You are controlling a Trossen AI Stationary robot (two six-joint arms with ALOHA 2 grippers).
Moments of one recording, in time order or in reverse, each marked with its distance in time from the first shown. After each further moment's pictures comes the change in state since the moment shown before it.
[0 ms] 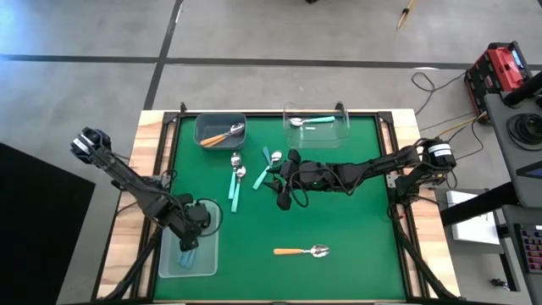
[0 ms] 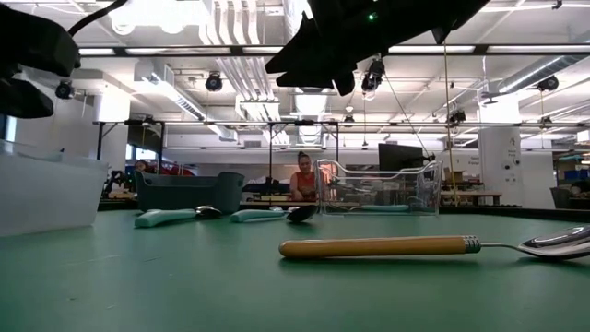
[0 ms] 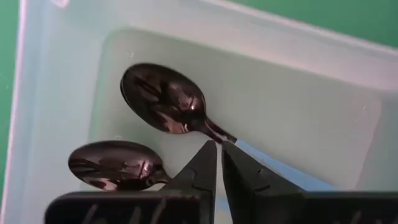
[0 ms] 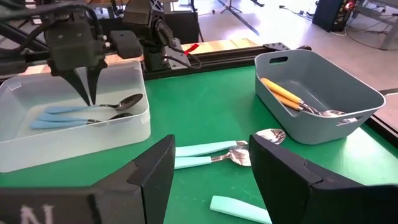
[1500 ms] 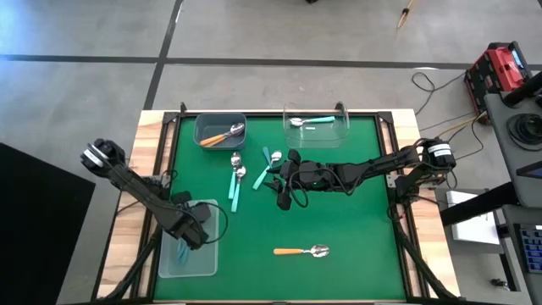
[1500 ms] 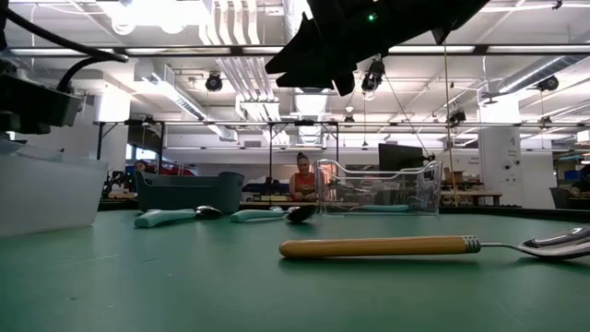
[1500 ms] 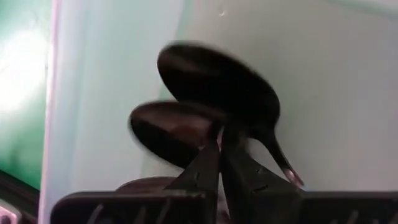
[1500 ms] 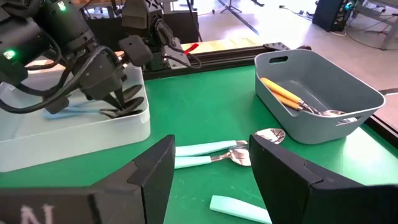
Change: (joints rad) left arm -0.007 0.253 -0.009 -0.090 -0.097 -0.104; right arm 0.000 0.002 0.000 0.000 0.000 -0.001
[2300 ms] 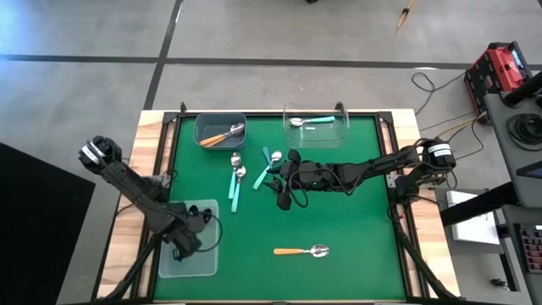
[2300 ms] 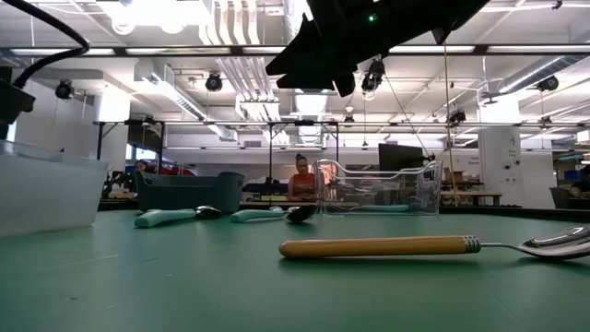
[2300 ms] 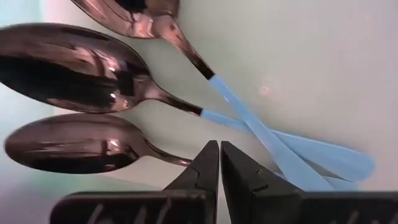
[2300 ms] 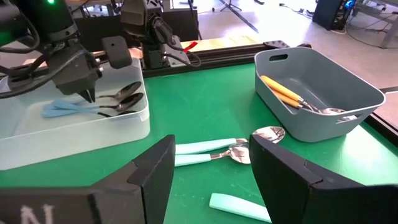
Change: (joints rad) left arm -0.095 -0.049 0.008 0.039 0.257 0.019; right arm 0.000 0.000 0.000 -0.008 0.000 0.002
